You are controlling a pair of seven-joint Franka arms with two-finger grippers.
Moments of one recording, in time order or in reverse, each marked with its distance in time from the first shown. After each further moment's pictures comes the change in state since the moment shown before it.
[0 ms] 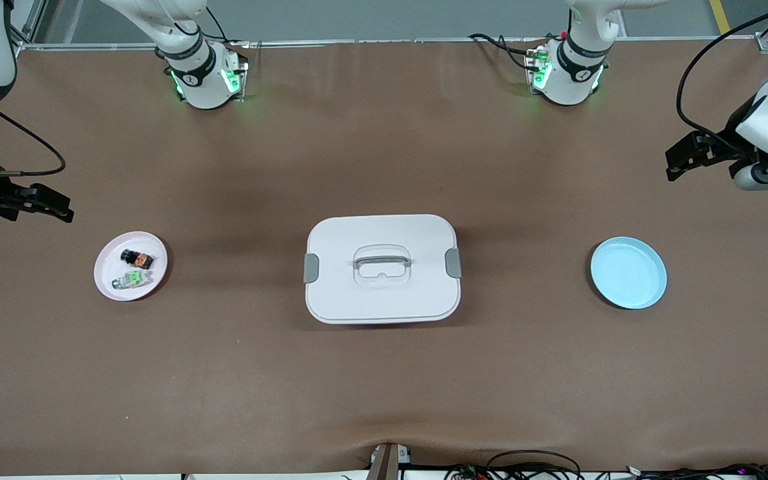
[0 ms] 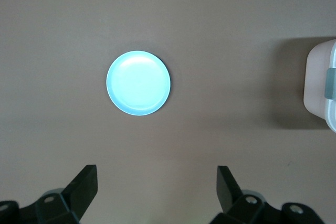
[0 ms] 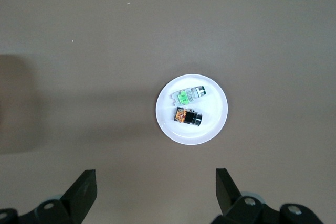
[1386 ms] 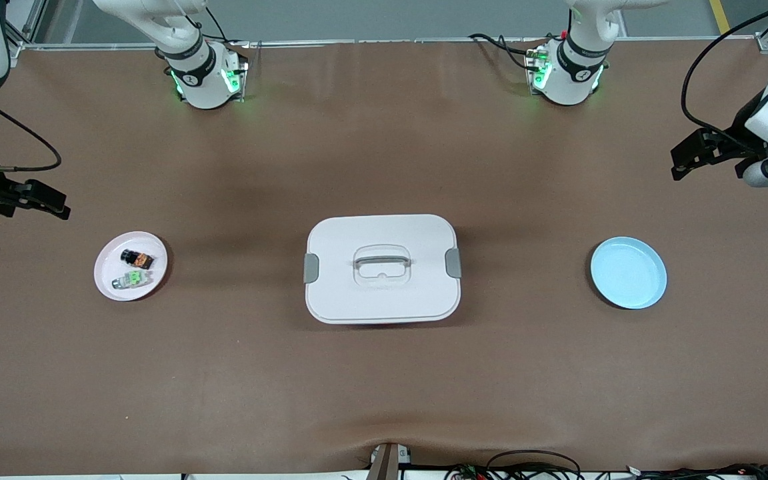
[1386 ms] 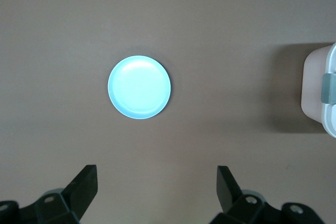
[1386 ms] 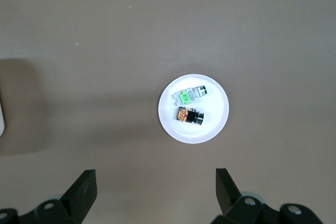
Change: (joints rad) left arm 0.001 0.000 0.001 0.020 0.000 0.000 0.000; right arm 0.226 -0.021 -0.236 0.013 0.031 -0.018 0.003
